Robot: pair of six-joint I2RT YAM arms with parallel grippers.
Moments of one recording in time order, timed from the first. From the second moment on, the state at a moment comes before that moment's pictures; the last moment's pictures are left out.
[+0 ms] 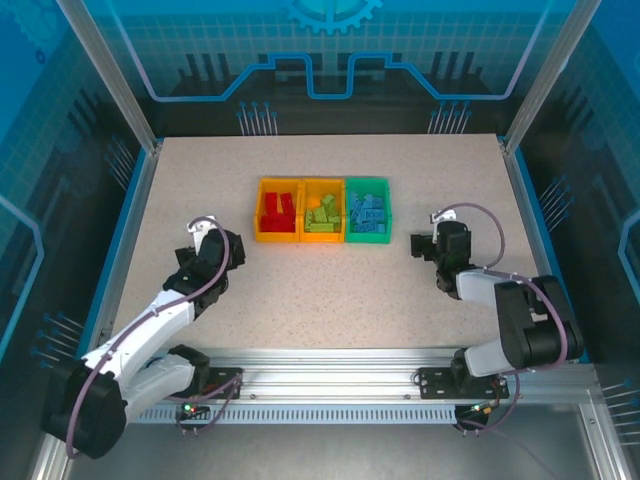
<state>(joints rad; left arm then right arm) -0.31 1.01 0.53 -0.25 -0.63 -0.39 0.13 1.46 0.45 0.42 0.25 -0.01</state>
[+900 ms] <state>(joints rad) 0.00 1.54 0.37 0.76 -0.08 -0.13 0.09 1.50 0.42 0.65 0.06 -0.05</state>
